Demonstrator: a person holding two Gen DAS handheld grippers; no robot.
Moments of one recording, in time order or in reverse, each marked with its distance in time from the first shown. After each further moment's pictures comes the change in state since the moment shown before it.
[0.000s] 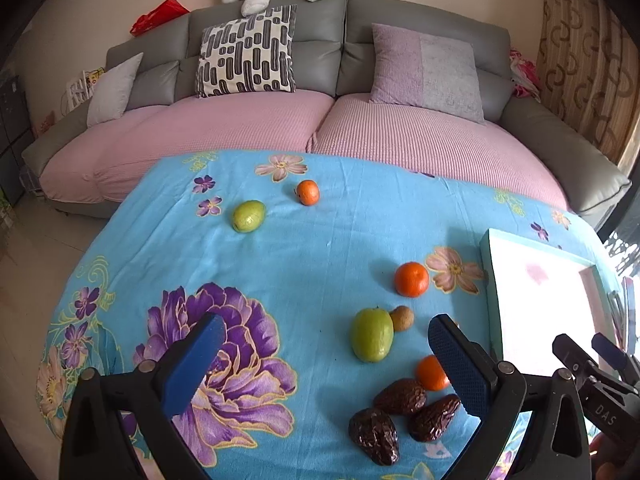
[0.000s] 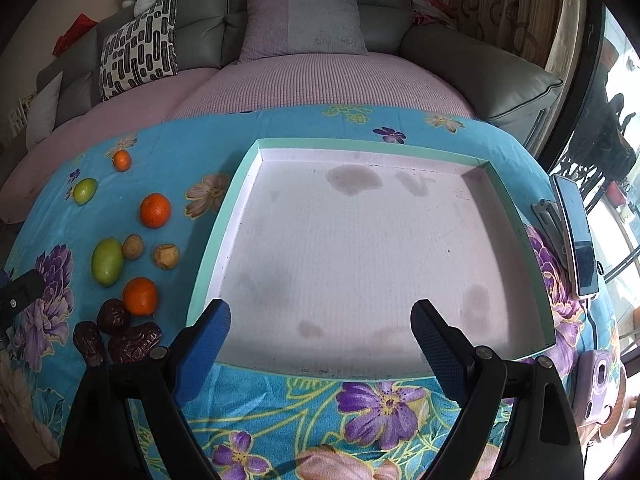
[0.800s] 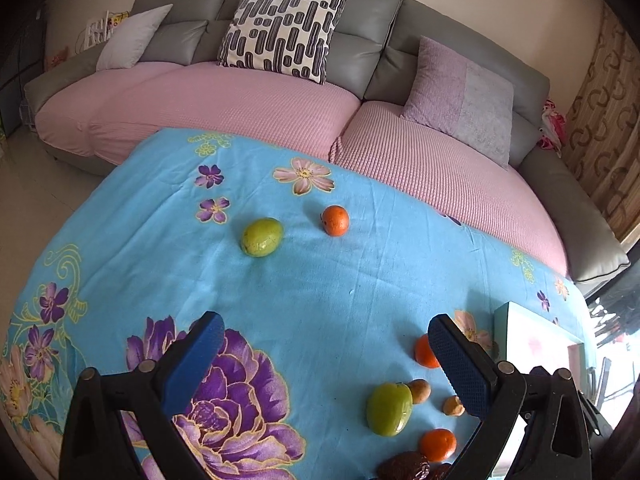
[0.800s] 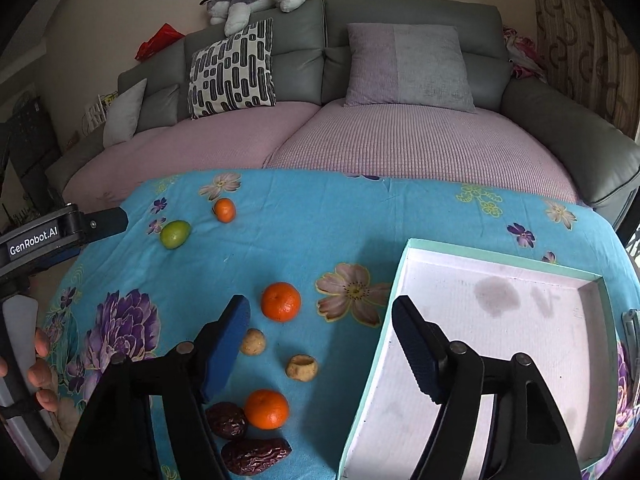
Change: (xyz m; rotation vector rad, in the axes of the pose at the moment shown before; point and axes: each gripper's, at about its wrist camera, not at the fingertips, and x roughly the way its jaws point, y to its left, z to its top) left arm 0.056 0.057 0.042 -0.200 0.069 -0.090; right arm 0.019 0.096 0.064 -0.168 -0.112 0.259
